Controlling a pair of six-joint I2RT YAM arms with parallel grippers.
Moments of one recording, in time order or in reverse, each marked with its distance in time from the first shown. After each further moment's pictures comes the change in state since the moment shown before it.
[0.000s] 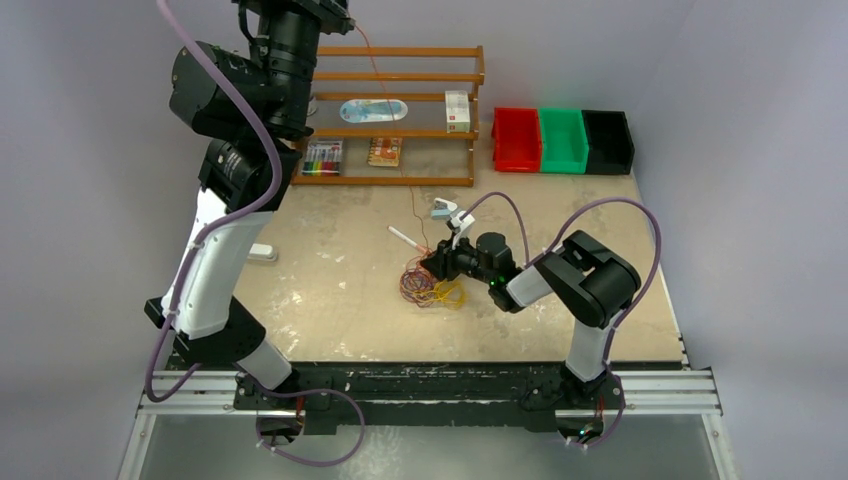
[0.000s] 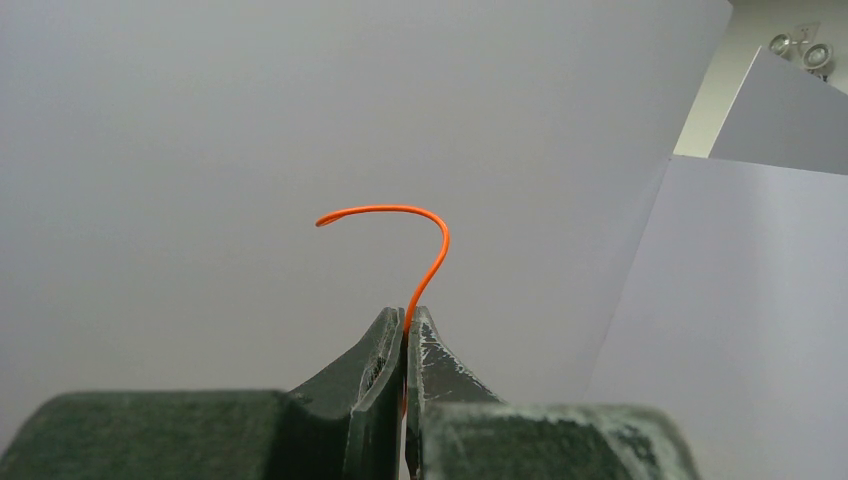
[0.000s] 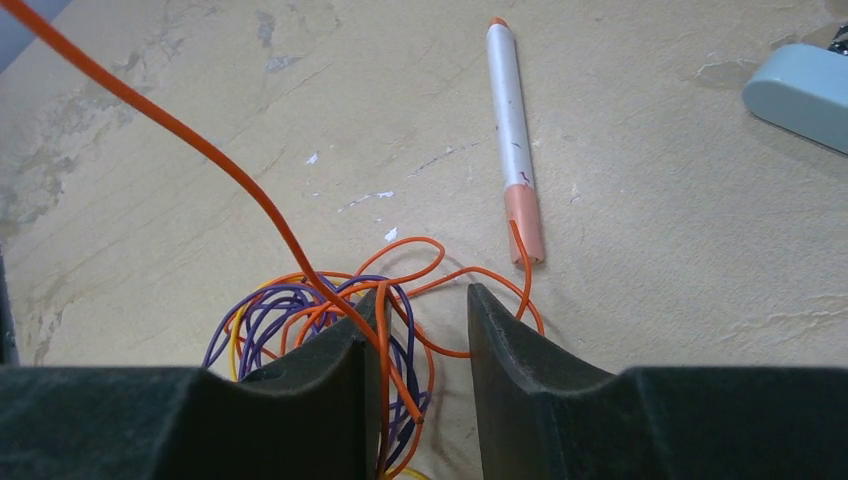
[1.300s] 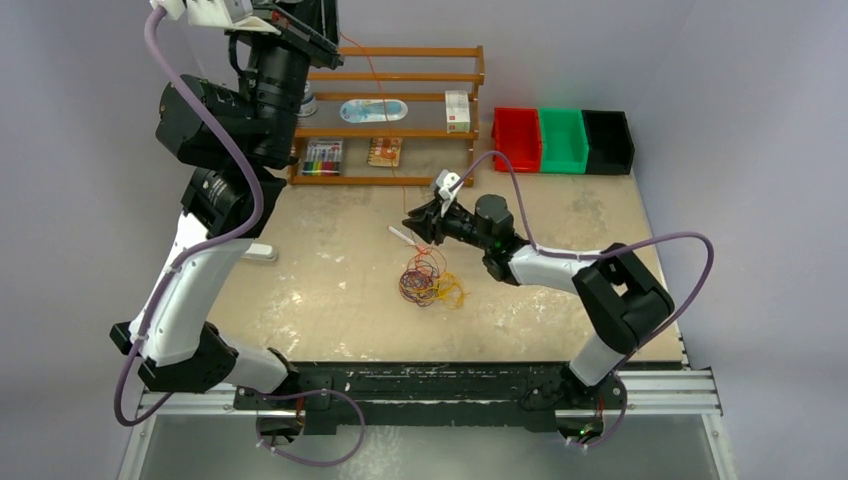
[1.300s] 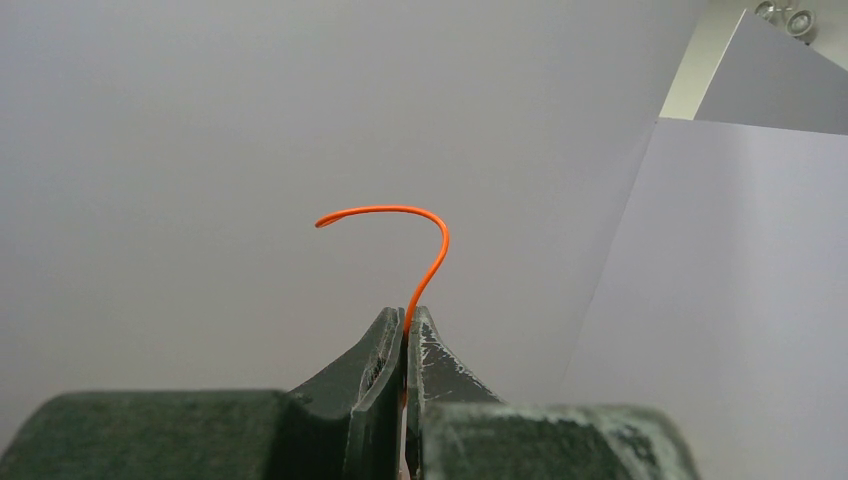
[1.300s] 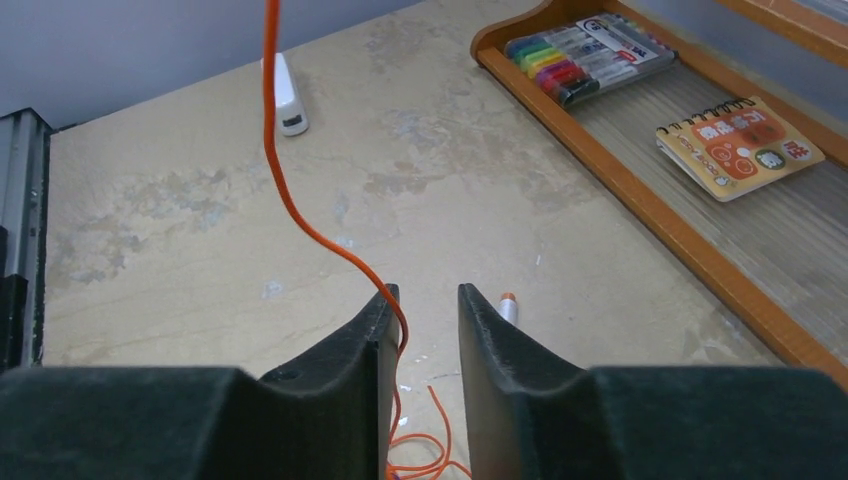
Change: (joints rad) left arm 0.000 -0.196 -0.317 0.068 0.039 -0.039; right arm 0.000 -0.200 0.258 -0.245 -0.117 -0.231
